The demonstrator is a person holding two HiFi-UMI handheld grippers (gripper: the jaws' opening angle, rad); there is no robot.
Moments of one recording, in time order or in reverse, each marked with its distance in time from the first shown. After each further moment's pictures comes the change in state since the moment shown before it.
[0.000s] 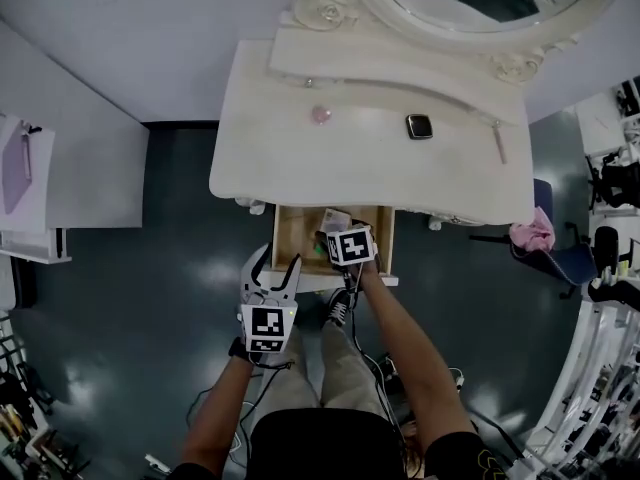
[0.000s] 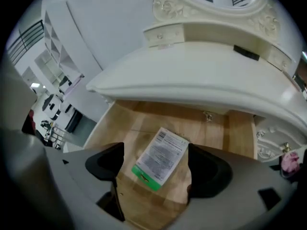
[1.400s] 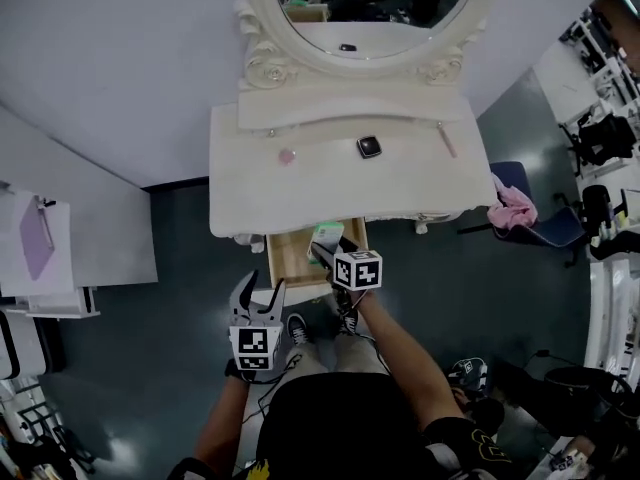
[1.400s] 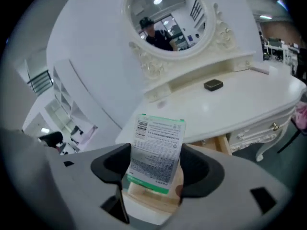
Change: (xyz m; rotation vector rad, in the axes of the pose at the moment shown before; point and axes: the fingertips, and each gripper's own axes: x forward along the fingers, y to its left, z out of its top) left arm -0.086 -0.018 0.102 0.043 -0.019 -0.083; right arm -0.165 0.015 0.045 0.291 -0.423 0.179
